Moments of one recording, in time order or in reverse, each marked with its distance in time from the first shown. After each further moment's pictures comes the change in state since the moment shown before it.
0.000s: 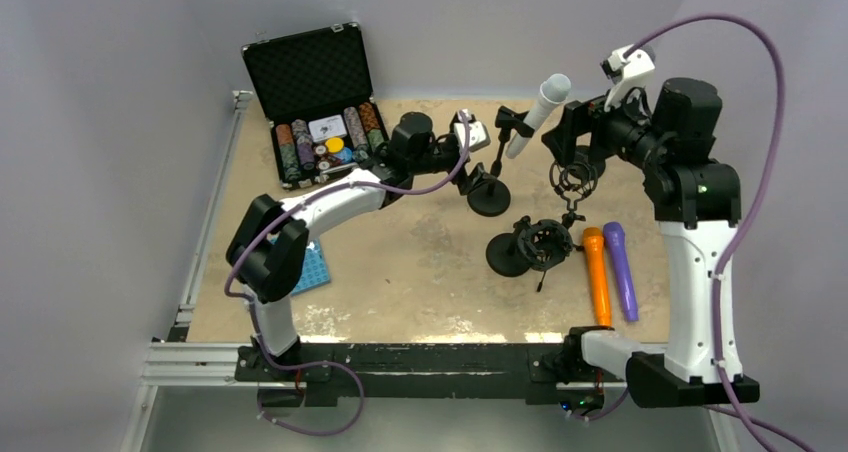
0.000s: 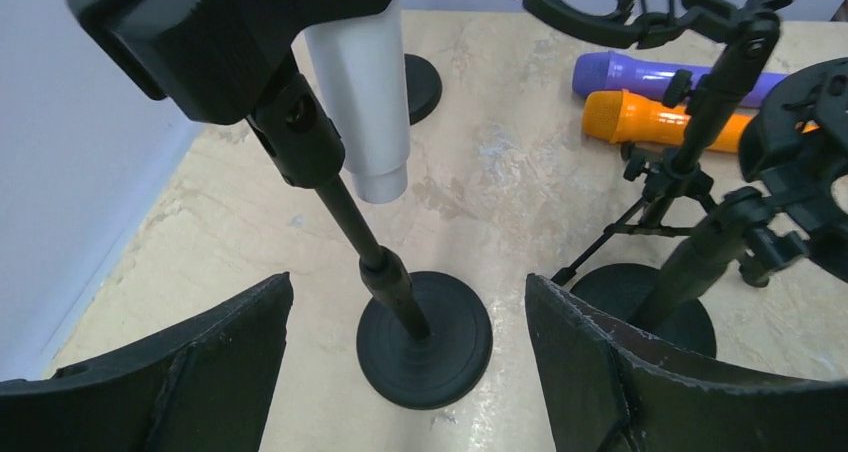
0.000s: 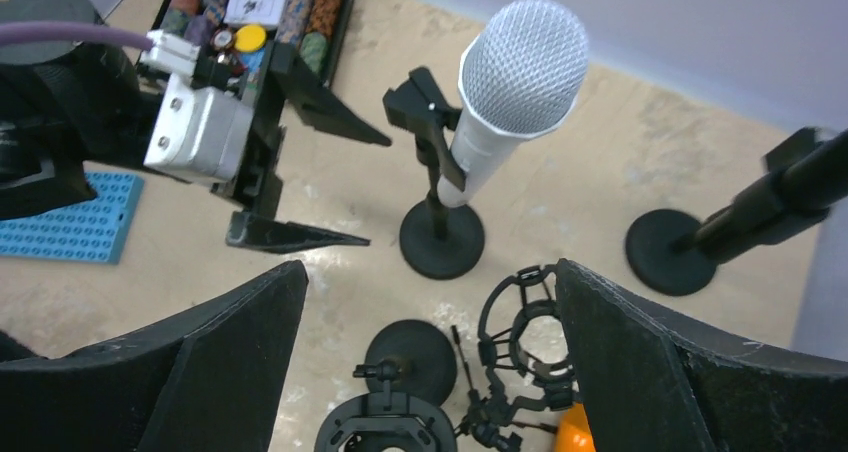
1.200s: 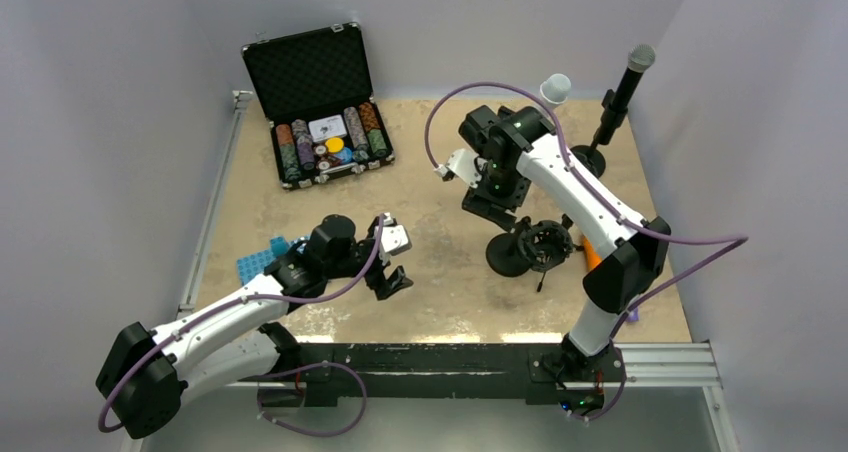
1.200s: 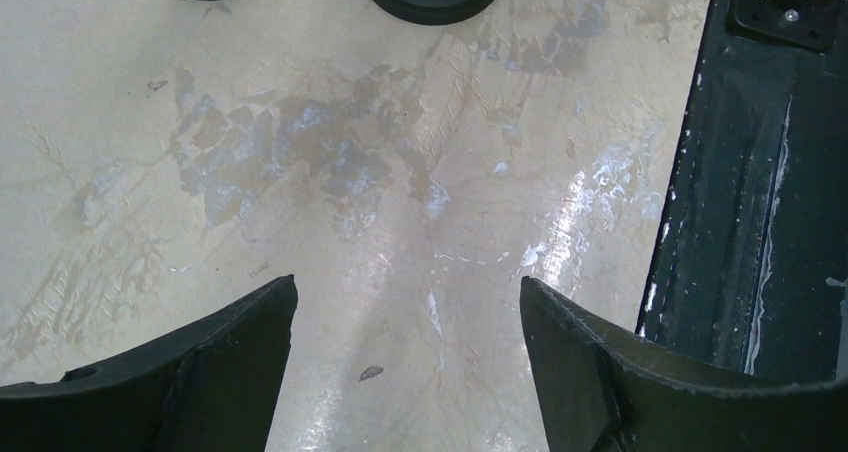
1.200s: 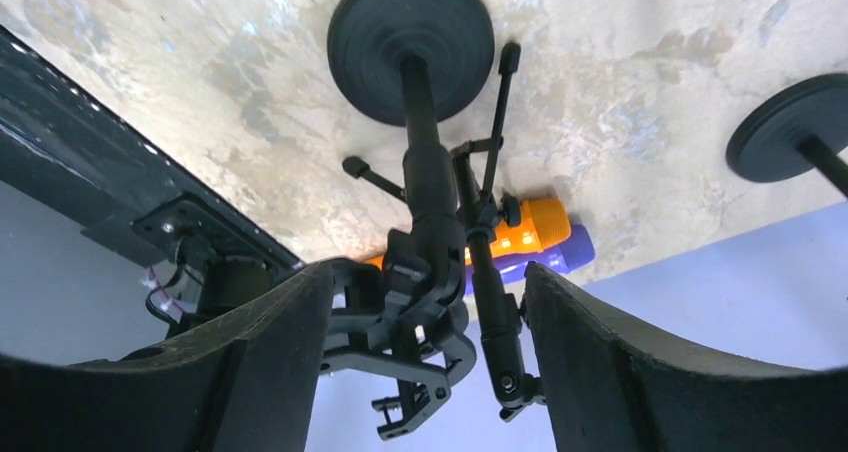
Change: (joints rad) left arm -0.038 -0.858 -0.858 -0.333 -0.135 -0.062; right arm 0.568 0.572 0.030 -0.627 0.496 -0.394
